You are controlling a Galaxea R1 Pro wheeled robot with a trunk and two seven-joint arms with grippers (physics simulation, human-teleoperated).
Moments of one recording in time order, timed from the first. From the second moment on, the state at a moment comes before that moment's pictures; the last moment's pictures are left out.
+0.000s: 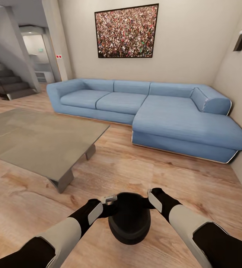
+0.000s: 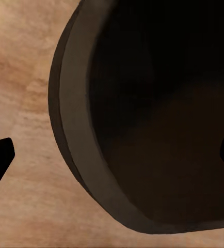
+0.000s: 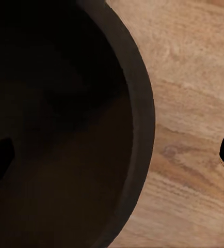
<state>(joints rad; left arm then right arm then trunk) -0.82 -0.17 -0.43 -0.27 0.67 0.46 0.09 -0.92 0.09 0.47 -0.23 -0.60 0.58 -0.20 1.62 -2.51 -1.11</state>
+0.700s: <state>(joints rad) -0.82 -0.17 -0.43 -0.27 0.68 0.46 0.09 -0.92 0.09 0.47 -0.22 -0.60 0.57 -0.20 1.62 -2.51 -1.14</state>
